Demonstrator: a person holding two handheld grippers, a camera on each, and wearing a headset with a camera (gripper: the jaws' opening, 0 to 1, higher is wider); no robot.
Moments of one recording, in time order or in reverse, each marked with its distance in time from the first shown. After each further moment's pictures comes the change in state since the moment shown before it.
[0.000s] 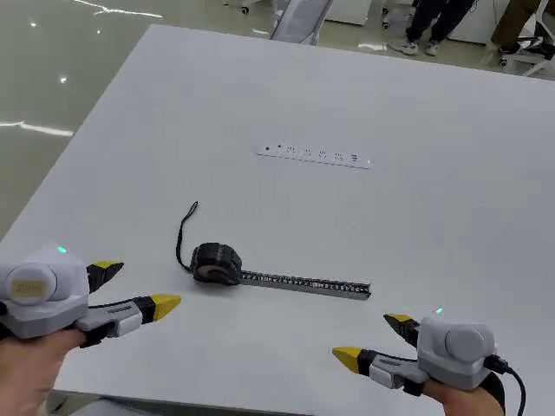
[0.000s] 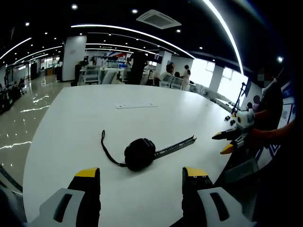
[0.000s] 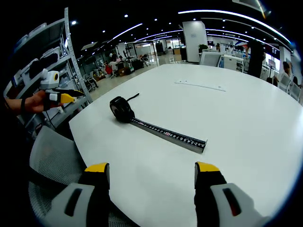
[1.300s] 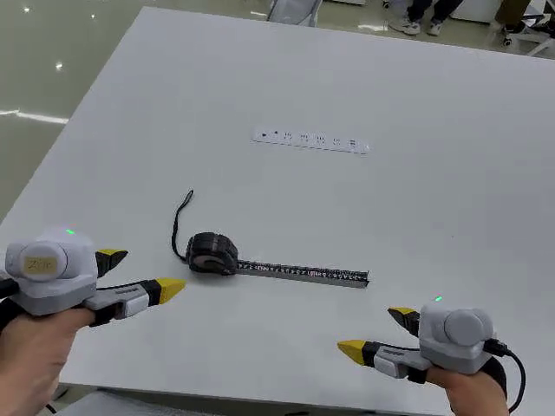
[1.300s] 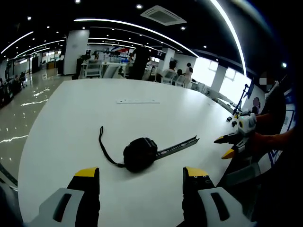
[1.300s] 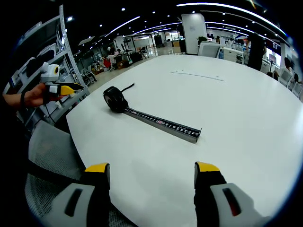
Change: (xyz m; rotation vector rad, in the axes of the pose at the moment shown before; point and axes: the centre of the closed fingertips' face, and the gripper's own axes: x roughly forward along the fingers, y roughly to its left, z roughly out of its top) left arm 0.024 0.001 -0.004 -0.040 0.043 0.000; right arm 0.005 -0.020 -0.024 0.014 0.081 -0.001
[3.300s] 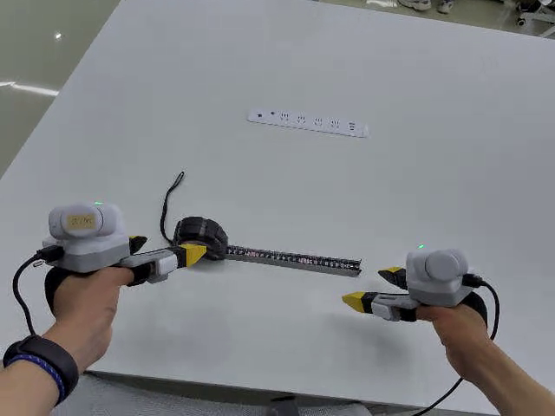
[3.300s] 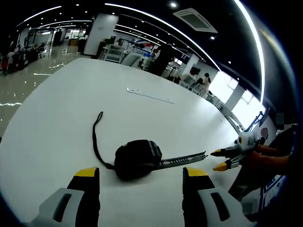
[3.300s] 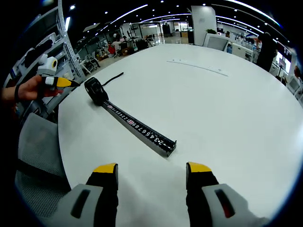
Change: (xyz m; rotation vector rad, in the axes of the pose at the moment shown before) left arm 0.067 -0.008 -0.007 -0.265 0.046 0.069; right arm 0.043 -0.072 0.010 -0.081 0.122 0.035
